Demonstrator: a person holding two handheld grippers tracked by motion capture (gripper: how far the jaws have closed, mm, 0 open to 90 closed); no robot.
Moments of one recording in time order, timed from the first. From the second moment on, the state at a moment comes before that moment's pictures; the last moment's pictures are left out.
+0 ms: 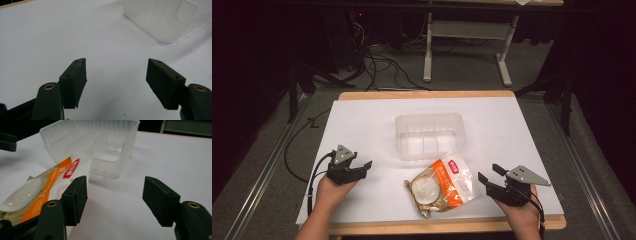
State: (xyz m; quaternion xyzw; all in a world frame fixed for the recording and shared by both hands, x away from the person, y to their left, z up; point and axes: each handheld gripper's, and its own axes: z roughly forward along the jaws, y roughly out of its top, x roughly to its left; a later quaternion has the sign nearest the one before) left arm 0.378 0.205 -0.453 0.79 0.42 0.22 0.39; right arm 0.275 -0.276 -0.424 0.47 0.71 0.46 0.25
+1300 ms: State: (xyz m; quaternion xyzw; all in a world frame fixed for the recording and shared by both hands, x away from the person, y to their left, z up) left arm 0.378 0.204 -0.454 0.80 0.41 0.22 0.39; right arm 0.279 -0.243 -0.449 0.47 0.75 0.45 0.11
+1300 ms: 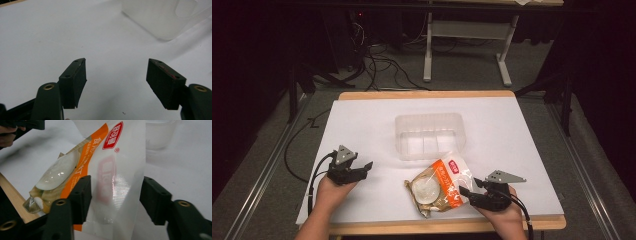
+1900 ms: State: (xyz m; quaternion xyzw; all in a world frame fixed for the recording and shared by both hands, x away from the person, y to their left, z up) left arm 0.378 0.203 -0.454 0.80 0.41 0.21 0.39; right arm 0.276 -0.247 -0.439 0.44 0.75 0.49 0.10
